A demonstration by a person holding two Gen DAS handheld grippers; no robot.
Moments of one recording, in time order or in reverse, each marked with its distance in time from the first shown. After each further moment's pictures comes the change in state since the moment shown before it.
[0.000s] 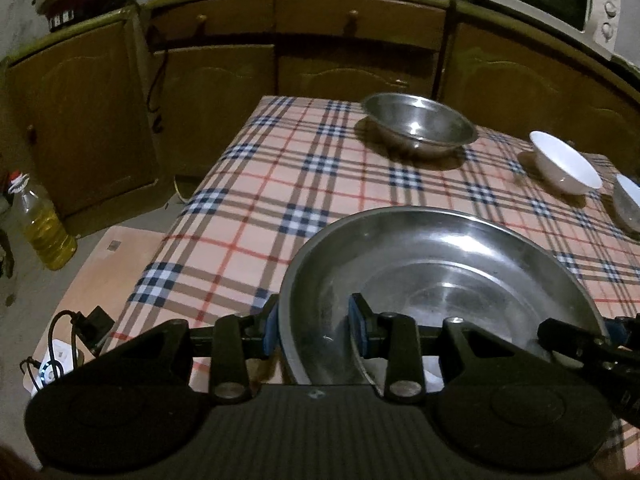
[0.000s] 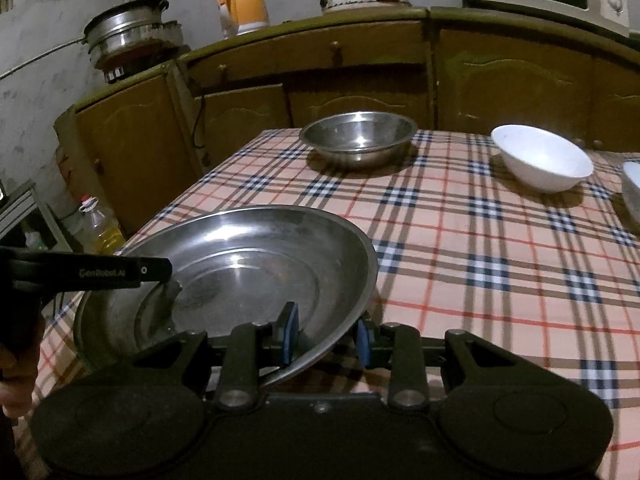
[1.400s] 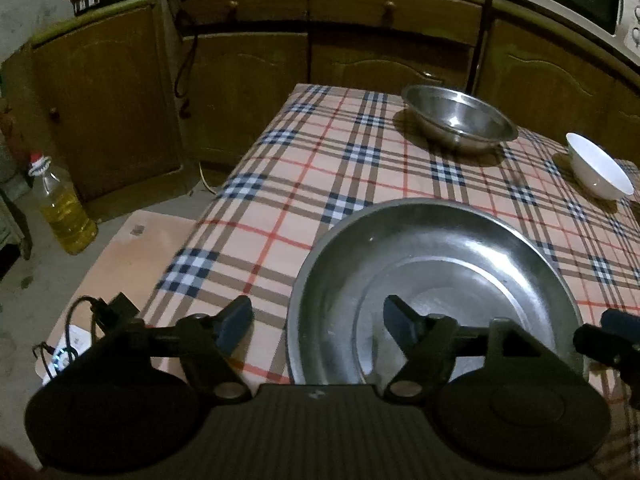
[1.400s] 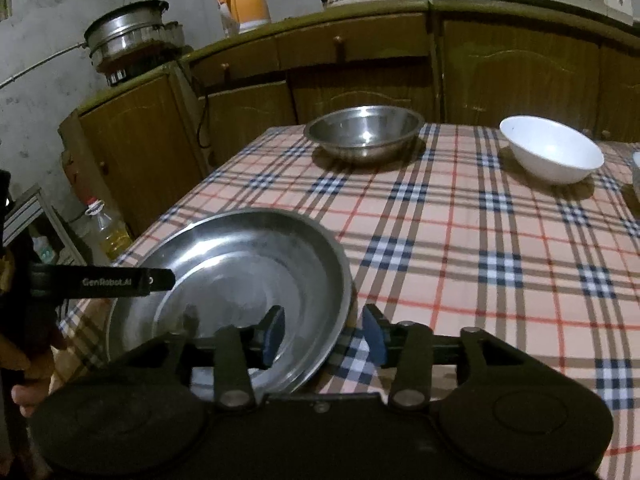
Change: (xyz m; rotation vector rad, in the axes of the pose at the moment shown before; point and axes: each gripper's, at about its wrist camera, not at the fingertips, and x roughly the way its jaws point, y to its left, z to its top) left arm 0.007 0.016 -0.002 -0.031 0.012 0.067; right arm 0.005 -0.005 0.005 0.025 0.001 0.027
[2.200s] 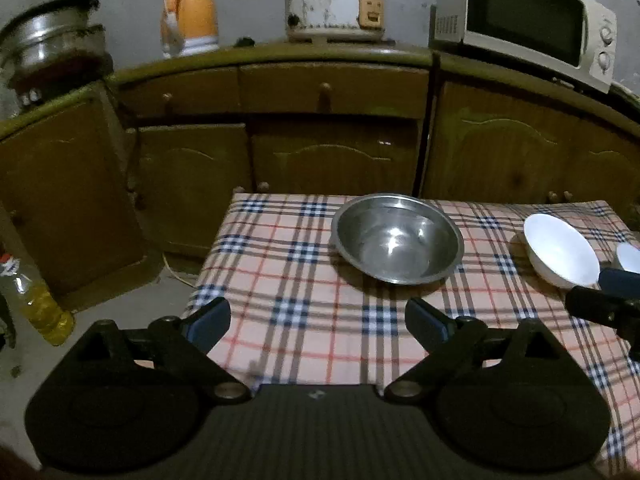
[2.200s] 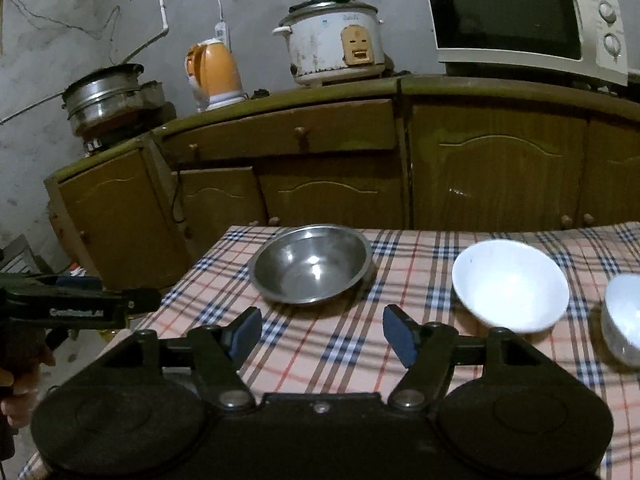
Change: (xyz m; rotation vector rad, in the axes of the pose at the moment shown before) left arm 0.004 -0.062 0.122 0.097 -0.106 -0.074; right arm -0.001 -0.065 0.135 0.001 -0.120 -0.030
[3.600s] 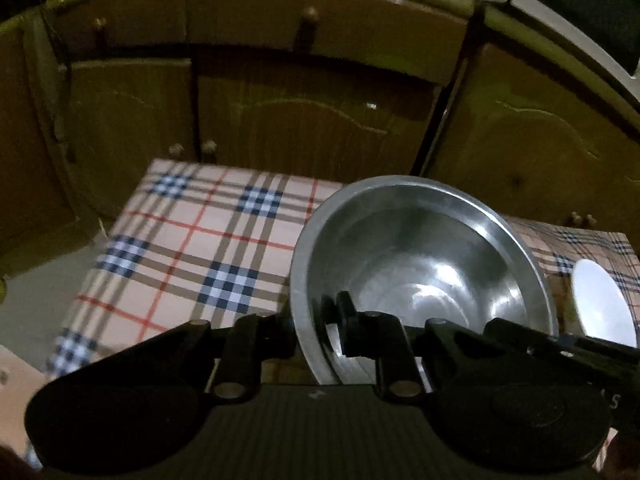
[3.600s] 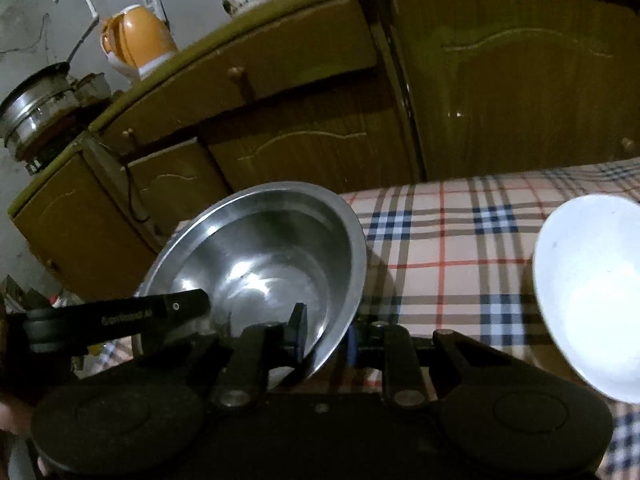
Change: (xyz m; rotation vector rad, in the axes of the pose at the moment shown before) left arm 0.139 -0.016 0.048 -0.107 0.126 -0.097; right arm 0.169 -0.041 0.032 0.193 0.158 0.038
